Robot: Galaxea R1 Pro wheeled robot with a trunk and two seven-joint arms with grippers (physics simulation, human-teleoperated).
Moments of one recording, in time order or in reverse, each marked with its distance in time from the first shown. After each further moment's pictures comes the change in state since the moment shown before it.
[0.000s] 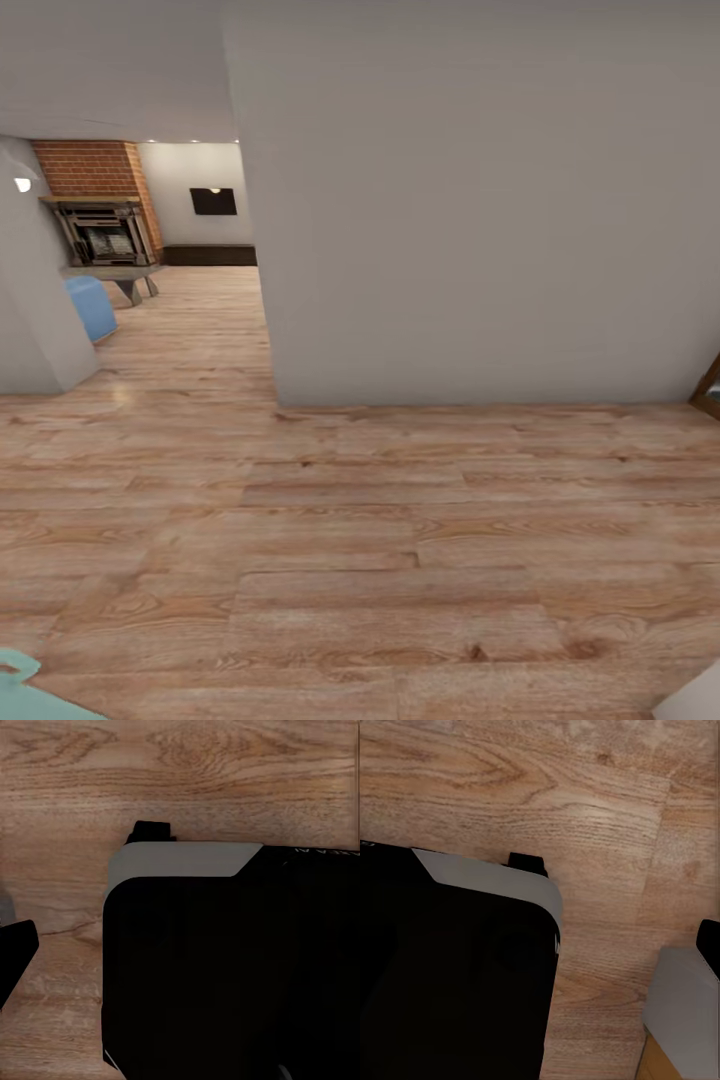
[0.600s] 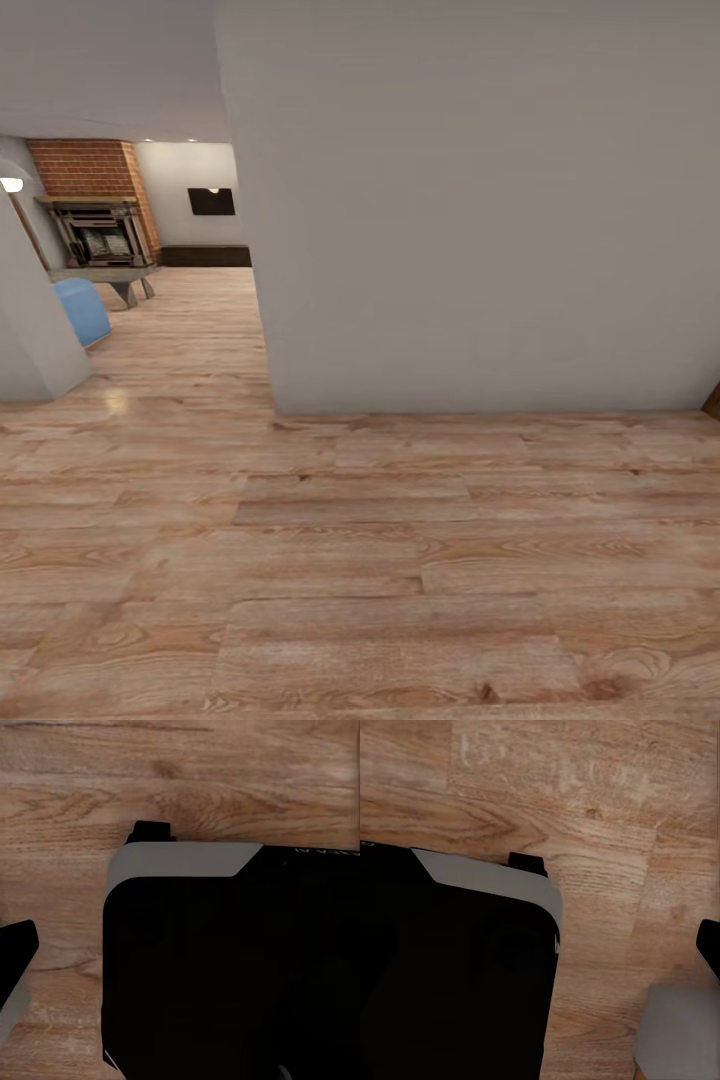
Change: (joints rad) left arm 0.000 0.000 0.000 0.000 0.000 0.000 0.000; right arm 0.000 0.000 0.000 0.000 0.000 0.000 -0.001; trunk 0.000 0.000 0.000
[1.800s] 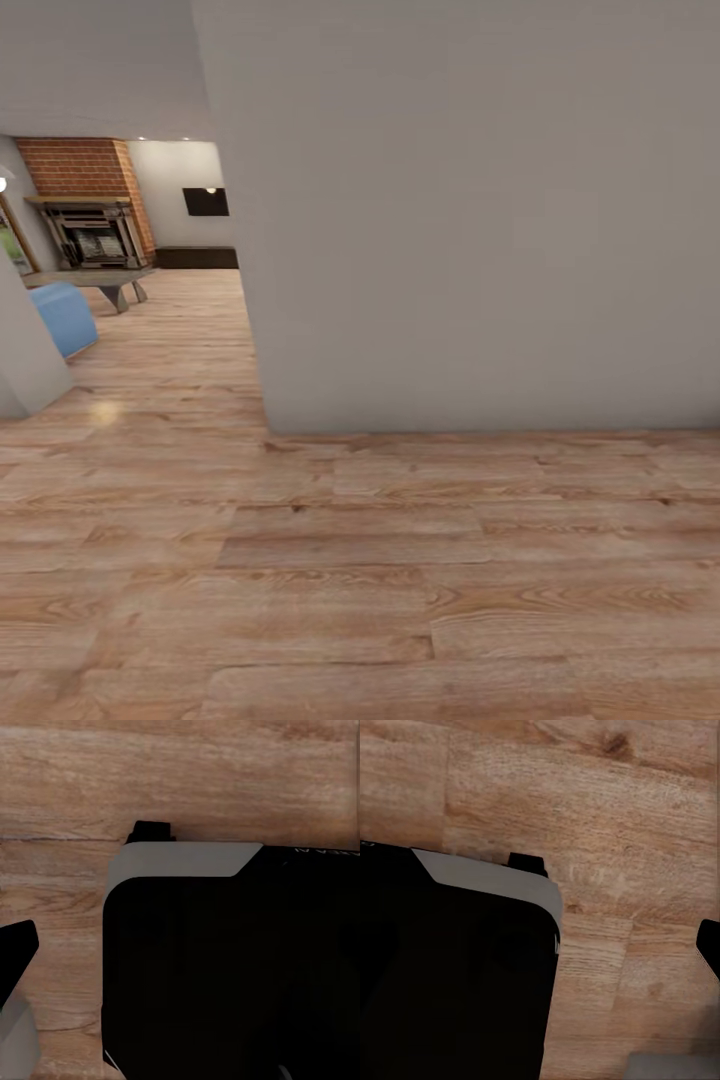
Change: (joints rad) left arm 0.000 0.000 0.000 0.000 0.000 0.000 0.000; right arm 0.000 0.000 0.000 0.000 0.000 0.000 0.001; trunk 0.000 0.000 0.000
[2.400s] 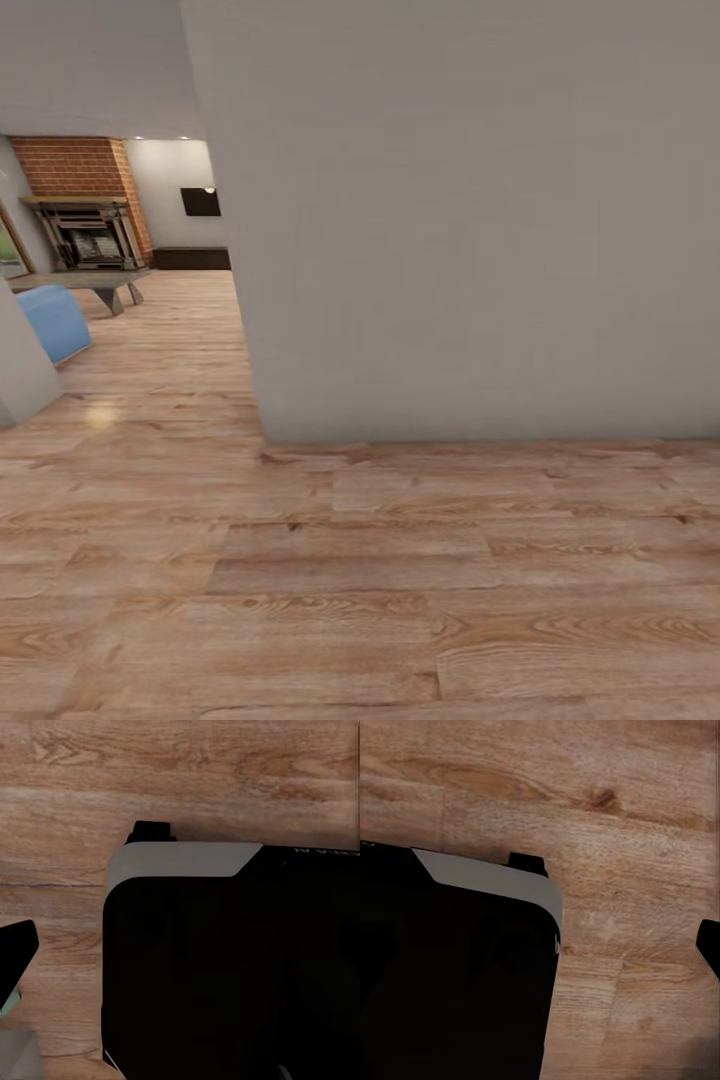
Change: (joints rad) left arm 0.000 0.000 0.000 0.000 0.000 0.000 0.000; right arm 0.000 0.000 0.000 0.000 0.000 0.000 0.000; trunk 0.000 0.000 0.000
